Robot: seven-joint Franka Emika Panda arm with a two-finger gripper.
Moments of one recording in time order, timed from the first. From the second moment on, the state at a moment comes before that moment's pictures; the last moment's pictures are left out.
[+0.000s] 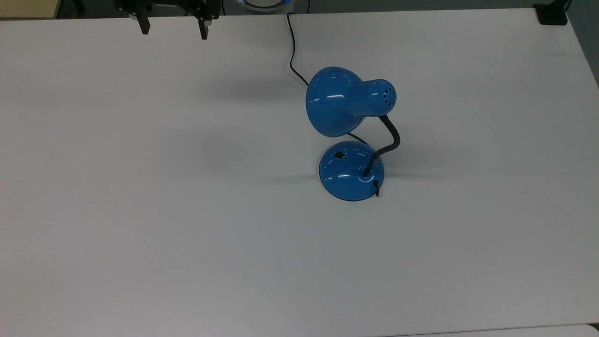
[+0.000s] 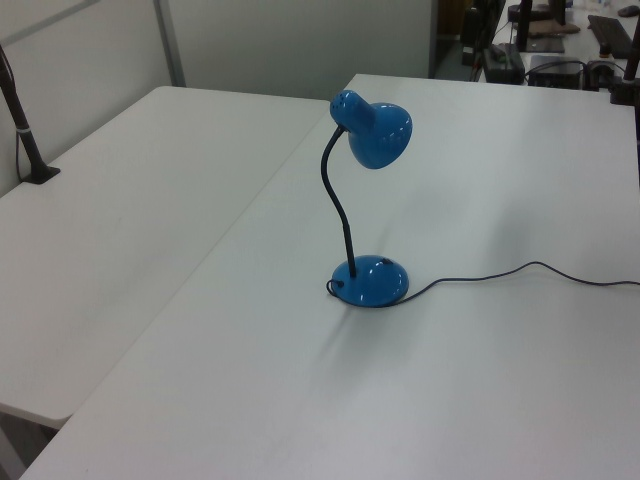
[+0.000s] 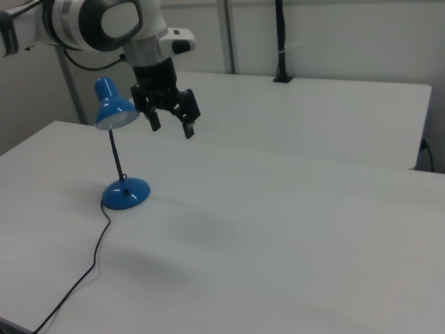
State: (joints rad) arm -0.11 0.03 -0.02 -1.60 -0.02 1.72 -0.08
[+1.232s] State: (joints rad) arm -0.10 0.04 -0.02 -1.63 -0.03 1.57 -0.50
